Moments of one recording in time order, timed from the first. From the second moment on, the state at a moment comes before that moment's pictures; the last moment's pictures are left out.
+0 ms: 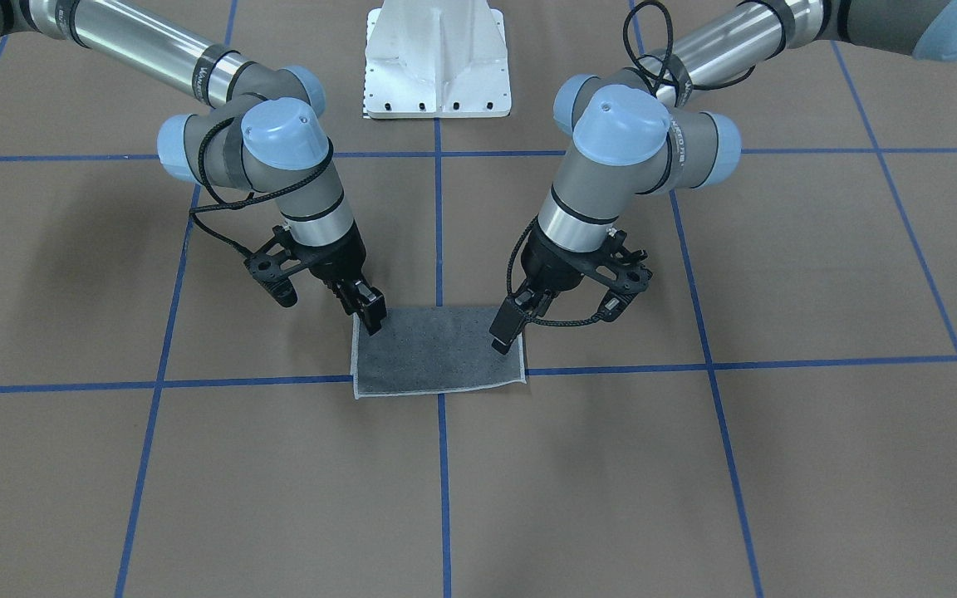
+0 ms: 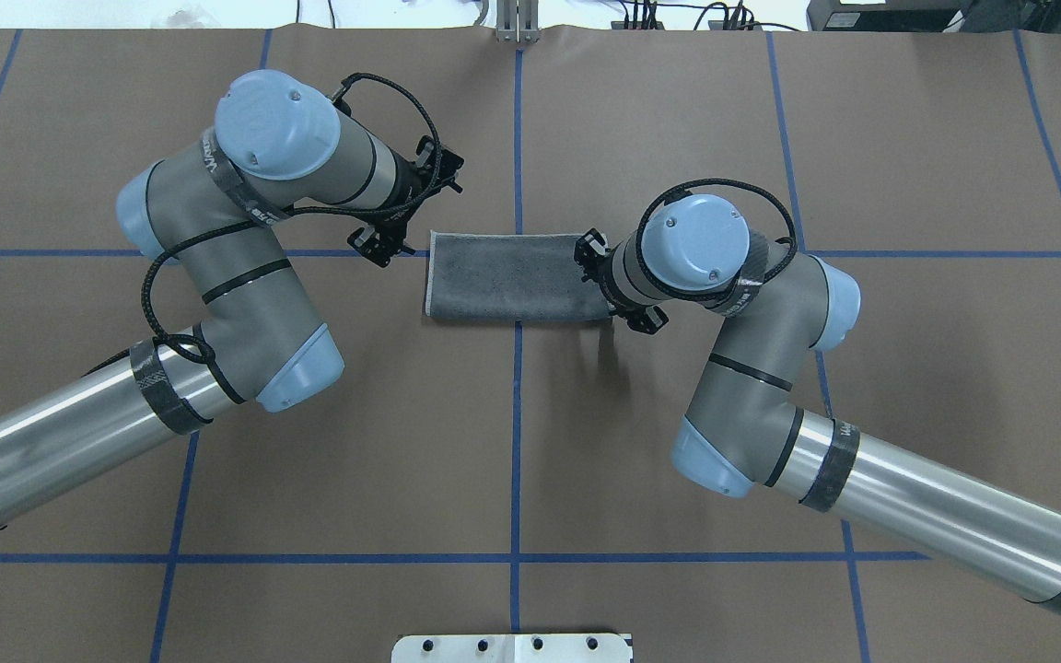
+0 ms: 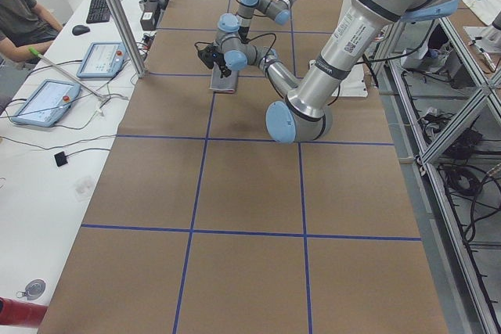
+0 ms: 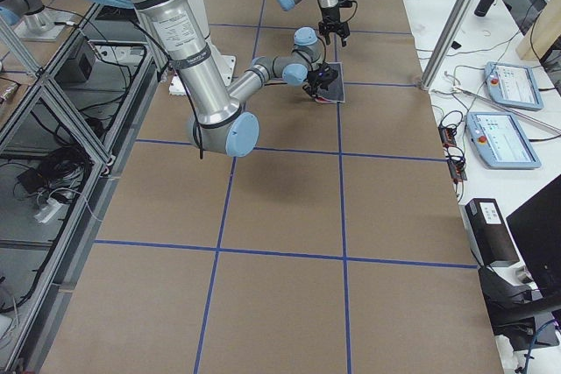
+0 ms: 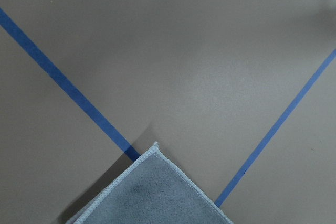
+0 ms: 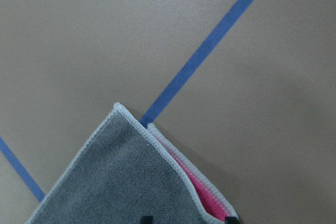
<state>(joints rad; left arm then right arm) -0.70 -2.29 -1.48 -2.01 -1.87 -2.03 0.57 -0.96 1.50 -1.18 1.74 2.07</state>
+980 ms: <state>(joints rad) -0.70 -2.29 -1.48 -2.01 -1.87 -2.03 0.58 -0.93 1.42 -1.18 1.72 2.02</state>
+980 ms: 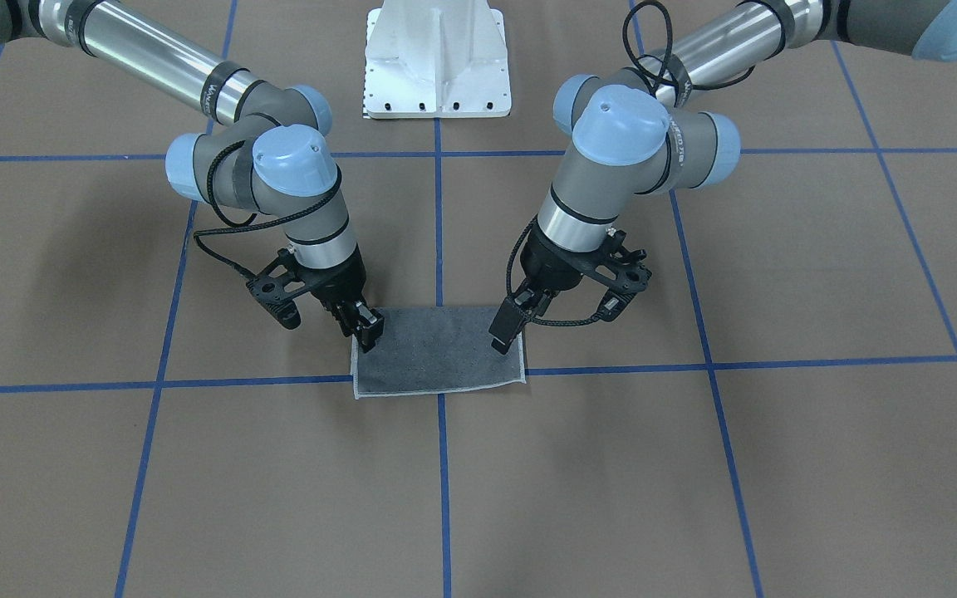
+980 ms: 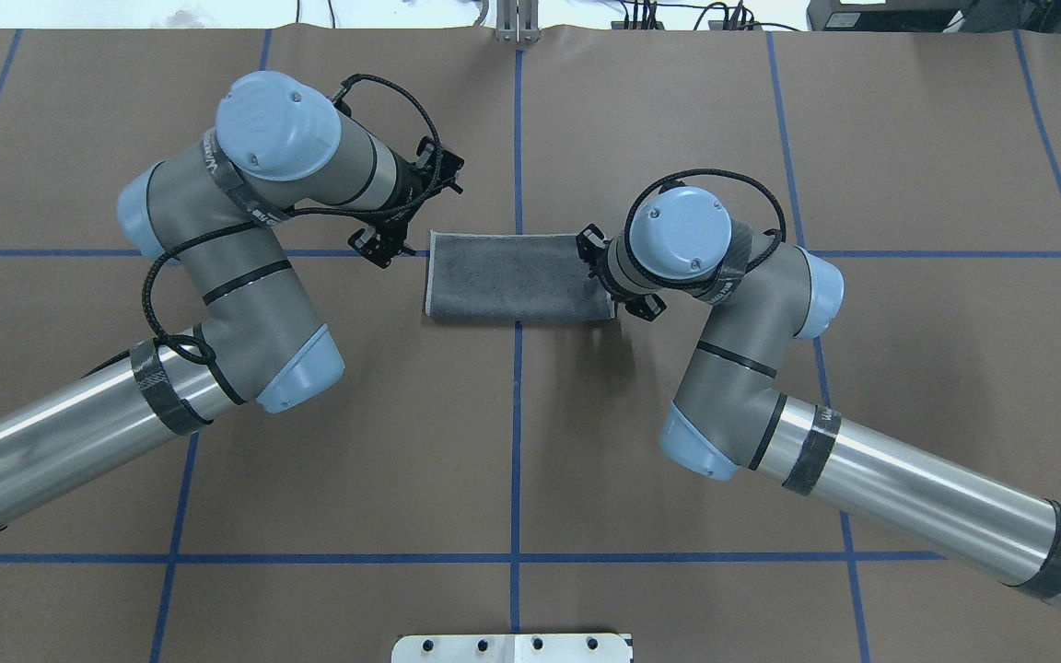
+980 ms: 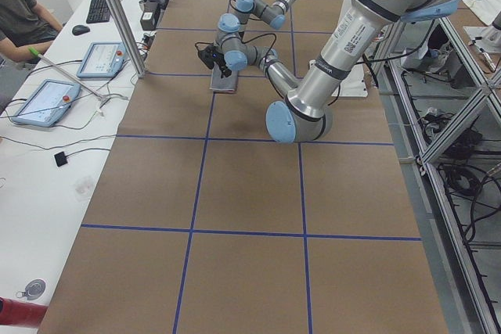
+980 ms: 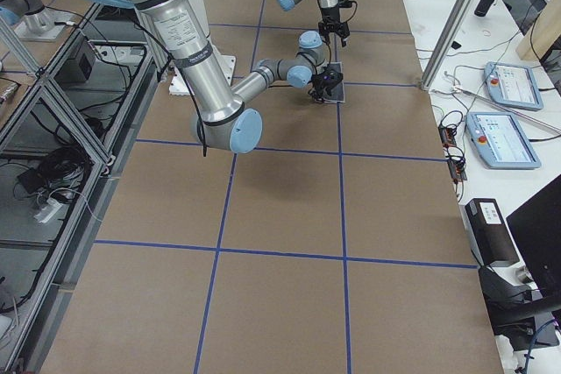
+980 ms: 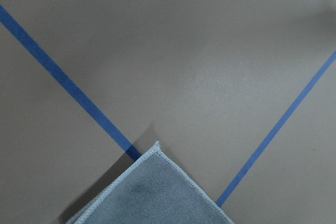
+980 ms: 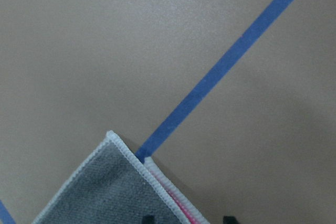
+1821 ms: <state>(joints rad) -0.70 -2.29 -1.48 -2.01 -1.87 -2.03 0.58 -0.96 1.51 -1.19 1.72 2.01</state>
